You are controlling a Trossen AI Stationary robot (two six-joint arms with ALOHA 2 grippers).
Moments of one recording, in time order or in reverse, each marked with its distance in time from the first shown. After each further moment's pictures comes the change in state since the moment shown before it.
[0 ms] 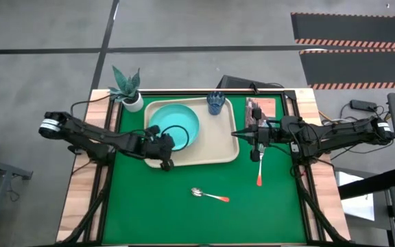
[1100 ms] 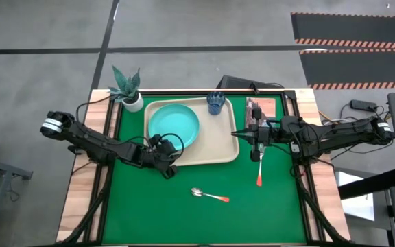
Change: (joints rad) left arm -0.100 0.024 -0.134 0.352 -0.055 -0.178; right arm 0.000 0.000 0.000 0.007 -0.001 0.023
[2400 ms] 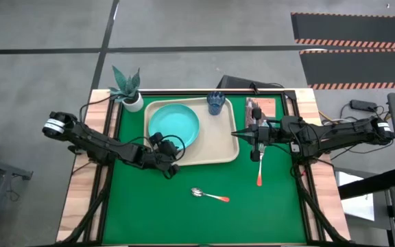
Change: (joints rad) left arm 0.004 0.034 -0.011 0.071 -0.105 0.101; right arm 0.000 0.000 0.000 -0.001 0.000 0.019
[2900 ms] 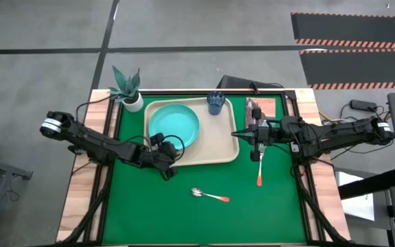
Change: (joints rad) left arm 0.000 -0.039 0.008 -0.032 0.099 0.081; right arm 0.000 0.000 0.000 -0.006 0.000 -0.001
